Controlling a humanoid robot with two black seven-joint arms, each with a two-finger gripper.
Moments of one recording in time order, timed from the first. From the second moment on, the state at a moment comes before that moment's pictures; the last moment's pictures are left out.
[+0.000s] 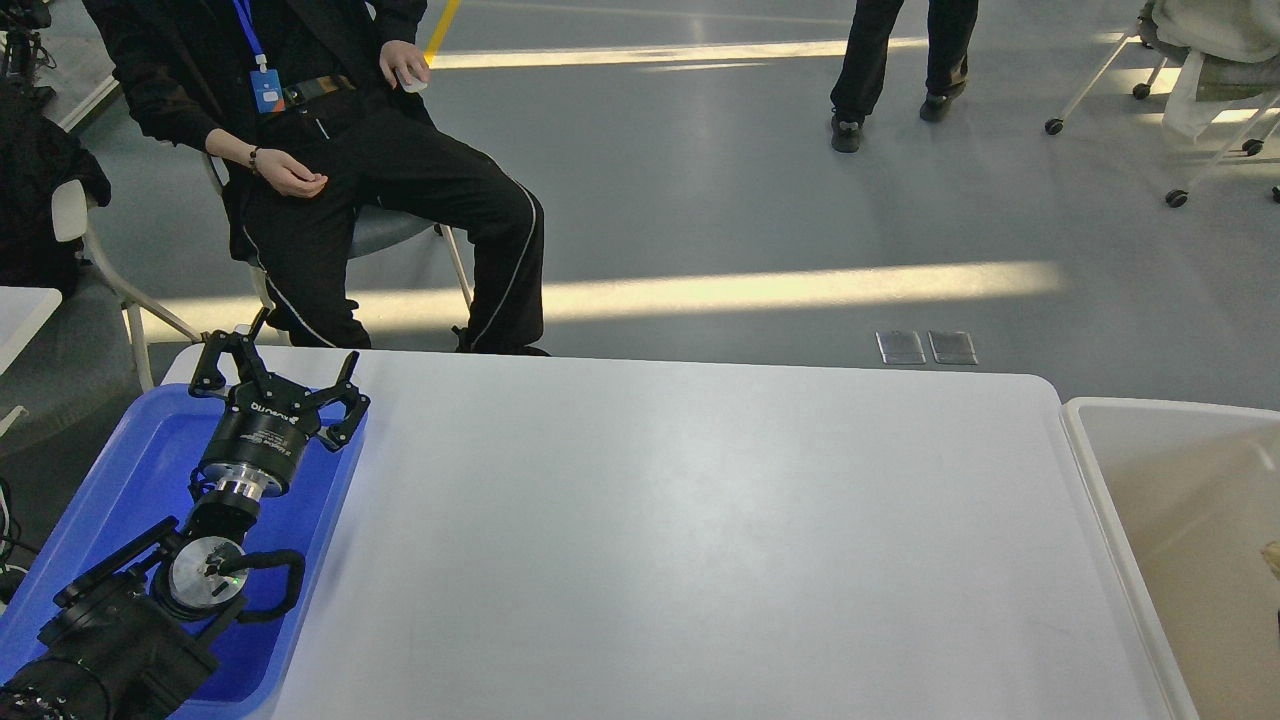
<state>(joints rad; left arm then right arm) -0.49 0.34 -0.88 -0.55 -0.06 -0.62 -0.51 0.50 -0.44 0.19 0.00 0.38 0.10 0.29</state>
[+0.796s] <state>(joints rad) -0.49 0.34 -0.88 -0.55 -0.06 -0.62 -0.51 0.52 -0.44 0.18 -0.01 0.37 0.10 0.29</state>
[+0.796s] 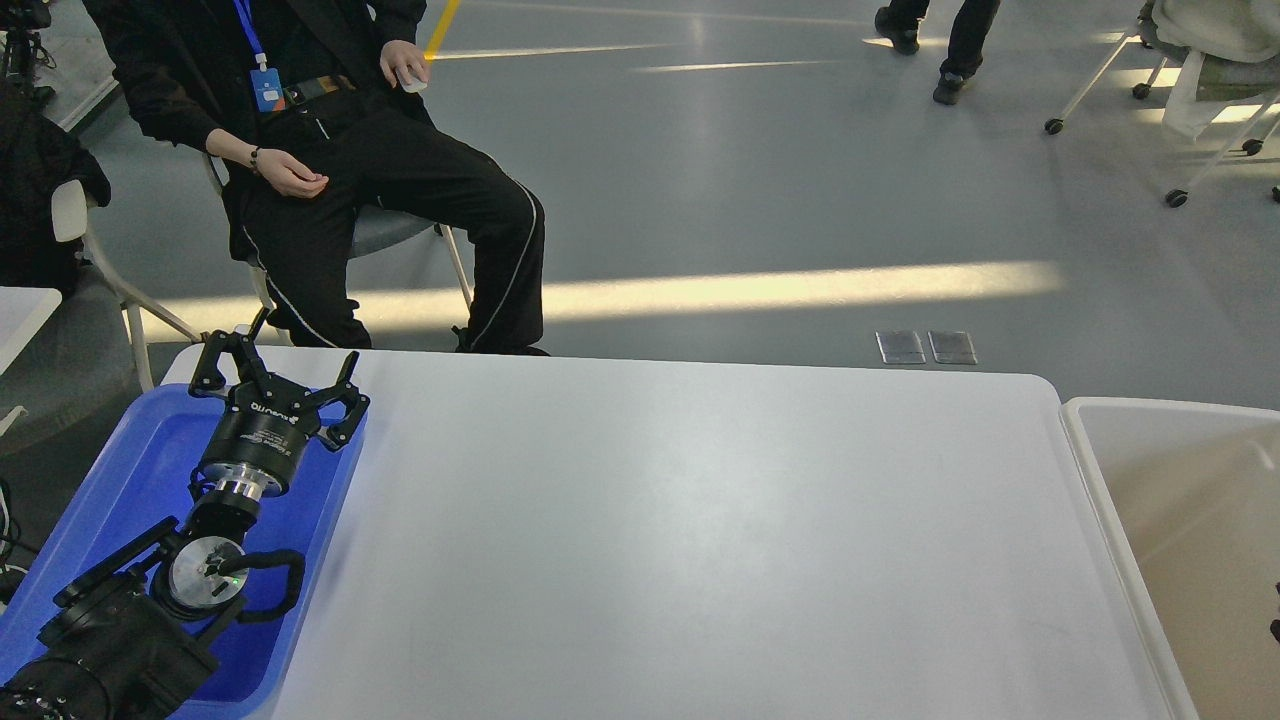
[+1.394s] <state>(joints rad) -0.49 0.34 -0.88 -0.55 -0.06 -0.62 -0.51 0.64 -0.54 0.32 0.00 0.32 0.51 0.30</state>
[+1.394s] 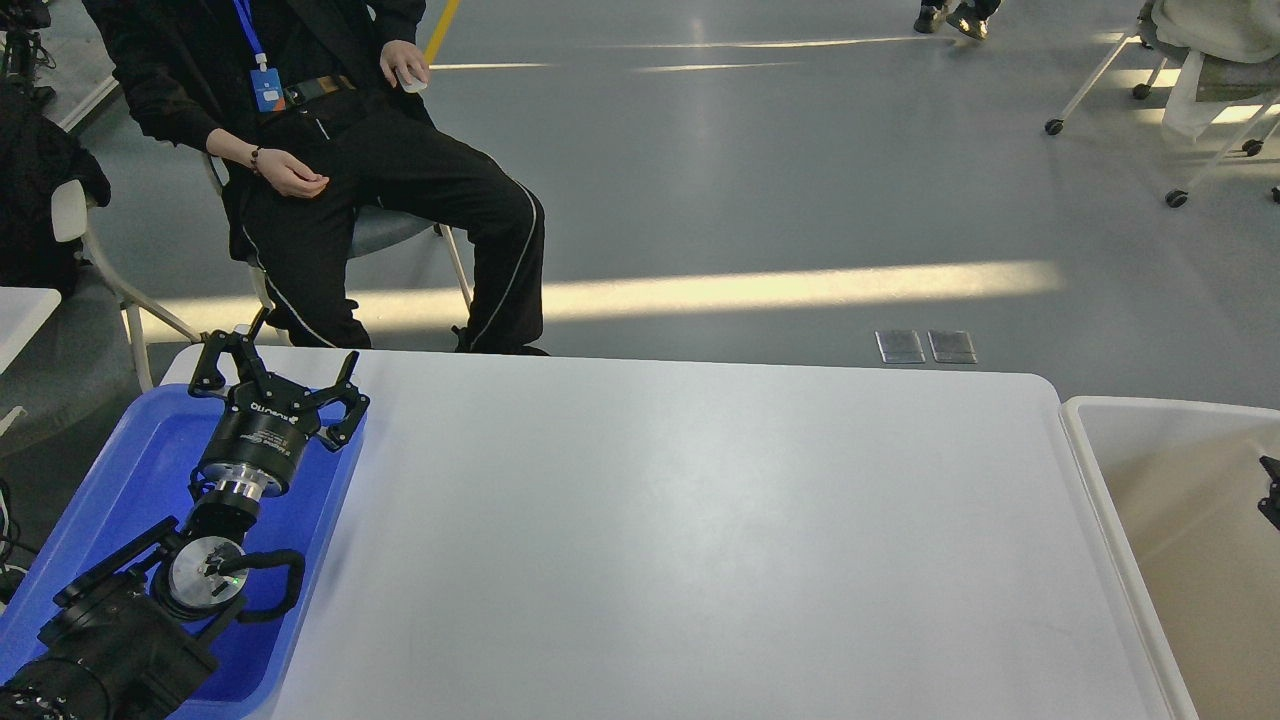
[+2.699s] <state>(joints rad) -0.49 0.34 -0.88 -0.55 -0.06 -0.62 -0.51 0.55 -0.38 0.68 0.56 0.04 0.27 0.64</state>
